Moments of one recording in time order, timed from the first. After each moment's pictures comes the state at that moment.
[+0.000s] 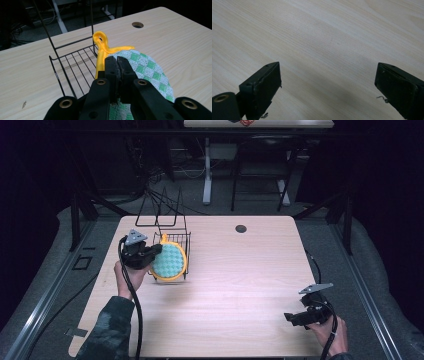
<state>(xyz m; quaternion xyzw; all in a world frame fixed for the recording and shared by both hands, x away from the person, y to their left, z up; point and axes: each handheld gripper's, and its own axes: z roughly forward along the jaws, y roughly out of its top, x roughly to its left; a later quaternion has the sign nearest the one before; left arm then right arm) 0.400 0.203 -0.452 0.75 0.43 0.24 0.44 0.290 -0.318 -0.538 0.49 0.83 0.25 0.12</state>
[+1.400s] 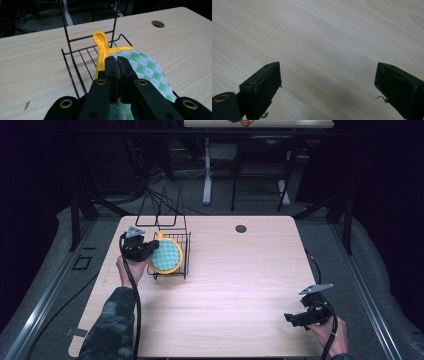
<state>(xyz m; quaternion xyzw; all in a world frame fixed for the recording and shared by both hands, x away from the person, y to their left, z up) 0.449 0.222 -0.486 0.73 0.47 0.22 0.43 0.289 -0.317 -0.538 0.49 0.82 0.25 0.12</state>
